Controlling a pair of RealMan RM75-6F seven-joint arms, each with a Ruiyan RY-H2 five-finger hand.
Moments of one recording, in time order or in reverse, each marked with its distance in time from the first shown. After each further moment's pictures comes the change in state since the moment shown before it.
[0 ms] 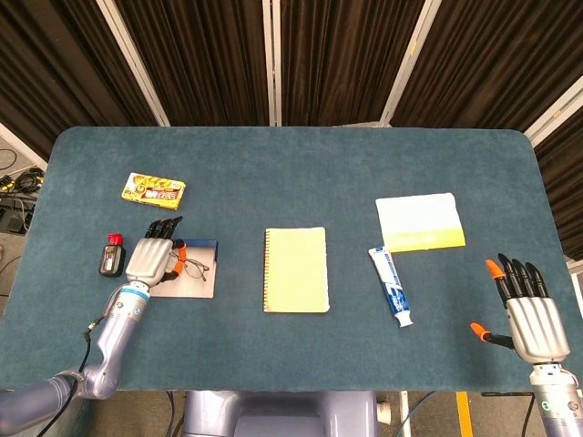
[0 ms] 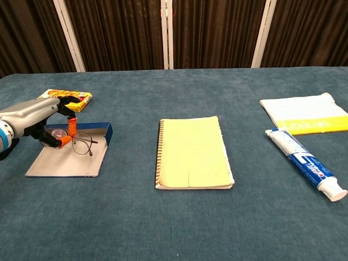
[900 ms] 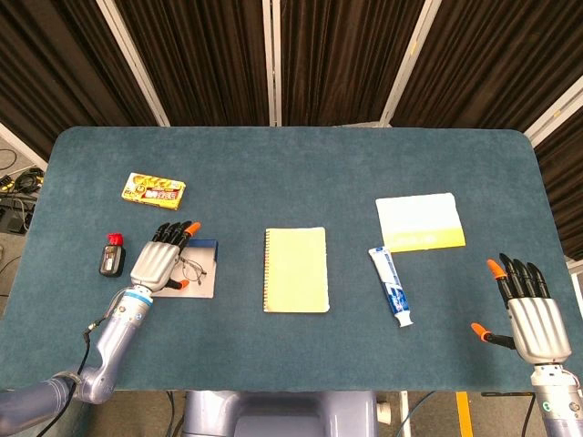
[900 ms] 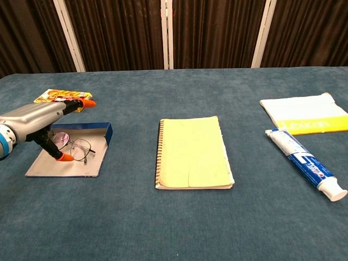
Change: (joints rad) left arm -0.015 0.010 0.067 0.018 0.091 0.011 -0.034; right arm -0.002 0.005 0.001 -0.005 0.005 0.005 0.012
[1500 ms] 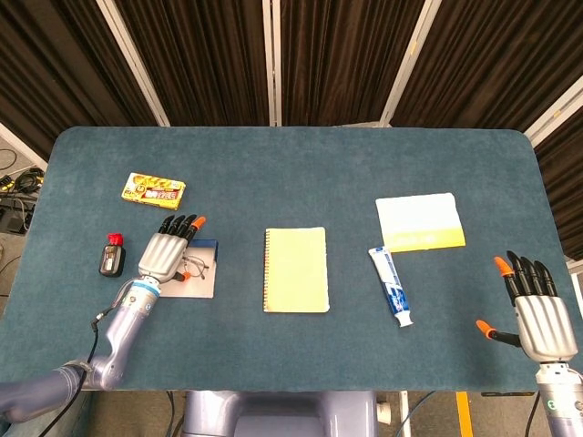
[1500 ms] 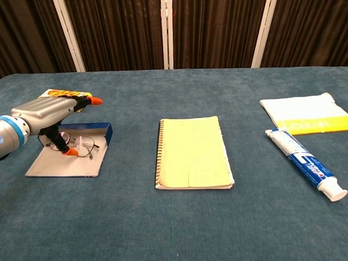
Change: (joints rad) left arm -0.063 -0.037 -0.028 0.047 -0.067 -0.030 0.139; right arm -0.002 0.008 0.012 0.003 0.018 0.005 0.021
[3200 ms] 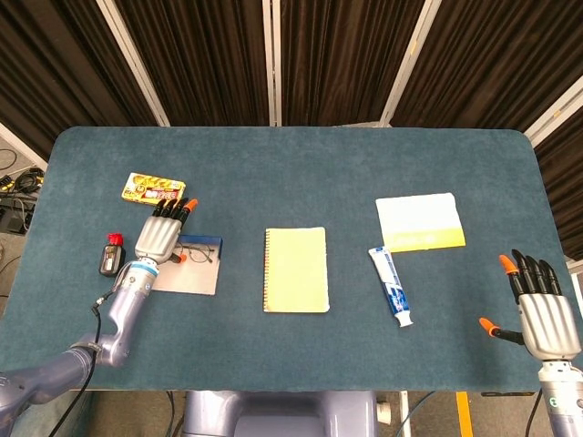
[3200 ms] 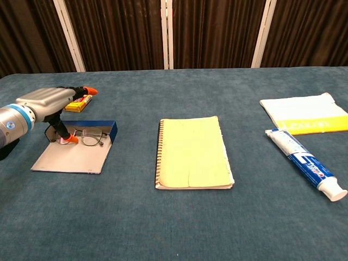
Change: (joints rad) left arm -0.077 -0.071 -0.035 0.255 -0.008 -0.060 -0.127; right arm 0.003 -0.001 0.008 0.002 0.026 -0.012 -0.006
